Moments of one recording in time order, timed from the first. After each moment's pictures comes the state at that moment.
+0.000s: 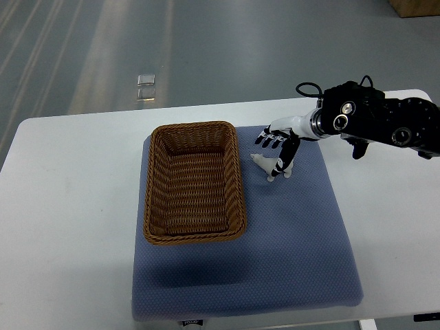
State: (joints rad) left arm -0.01 0.00 0.02 -0.20 0.01 0.05 0.00; right arm 1.28 -0.34 -0.14 0.97 -0.71 0.27 -0.27
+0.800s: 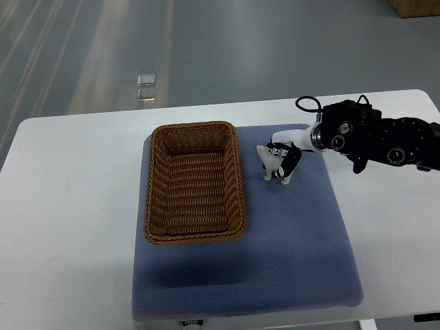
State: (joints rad) left arm -0.01 0.00 0.02 -0.20 0.01 0.05 0.00; right arm 1.22 -0.33 -0.14 0.96 -0.81 0.22 -0.24
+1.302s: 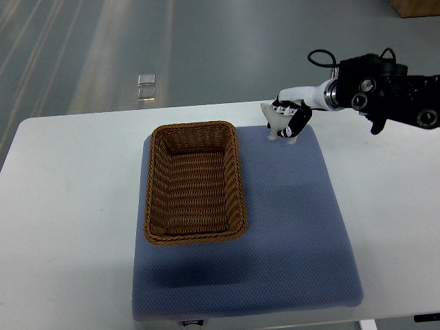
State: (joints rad) left arm -0.01 0.00 0.02 -0.20 0.01 0.05 0.00; right arm 1.43 -0.47 -0.12 1.08 -0.79 0.27 -0.23
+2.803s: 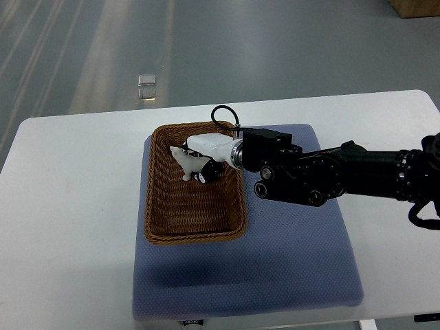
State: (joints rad) left arm -0.01 0.00 0.02 -0.20 0.01 0.05 0.00; right arm 1.24 0.00 -0.24 0.91 -0.99 -0.16 -0.11
